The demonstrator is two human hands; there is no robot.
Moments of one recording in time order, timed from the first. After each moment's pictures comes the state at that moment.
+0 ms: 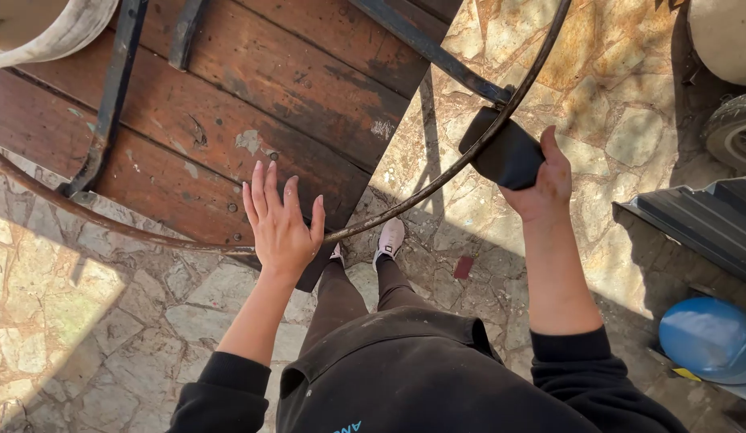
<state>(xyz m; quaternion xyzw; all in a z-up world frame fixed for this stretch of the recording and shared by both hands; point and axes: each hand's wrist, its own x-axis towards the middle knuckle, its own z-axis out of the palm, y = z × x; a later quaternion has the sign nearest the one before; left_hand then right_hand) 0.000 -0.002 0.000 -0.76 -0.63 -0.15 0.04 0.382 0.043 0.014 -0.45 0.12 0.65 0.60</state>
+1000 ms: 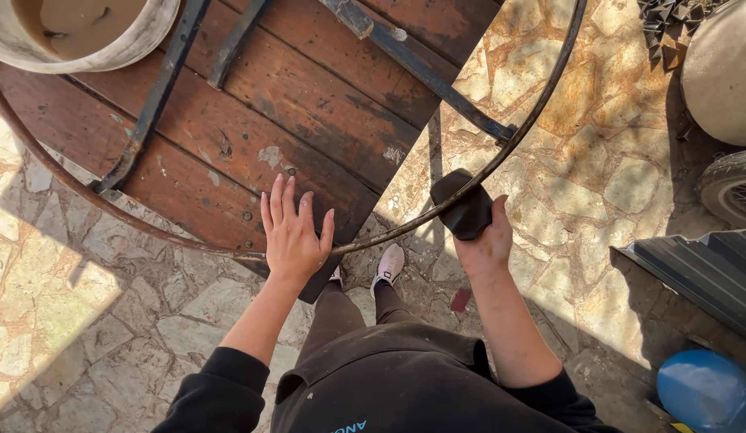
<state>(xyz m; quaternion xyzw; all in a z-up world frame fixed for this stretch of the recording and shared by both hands) 0.000 -0.001 -0.009 -0.75 -0.64 -0.15 0.03 0.289 0.006 0.024 -0.43 0.16 0.60 0.65</state>
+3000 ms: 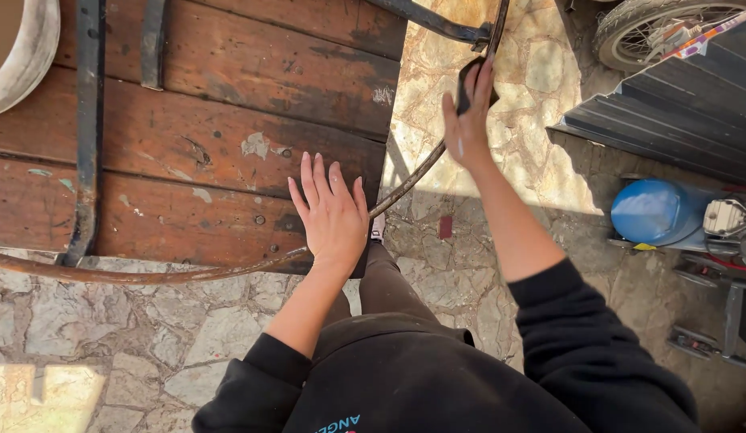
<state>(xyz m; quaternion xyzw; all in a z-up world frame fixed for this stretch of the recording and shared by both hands) -0.009 0.000 0.007 -0.79 -0.57 -0.18 -0.10 0.267 0.031 -0.034 -0.82 -0.48 0.21 0.23</state>
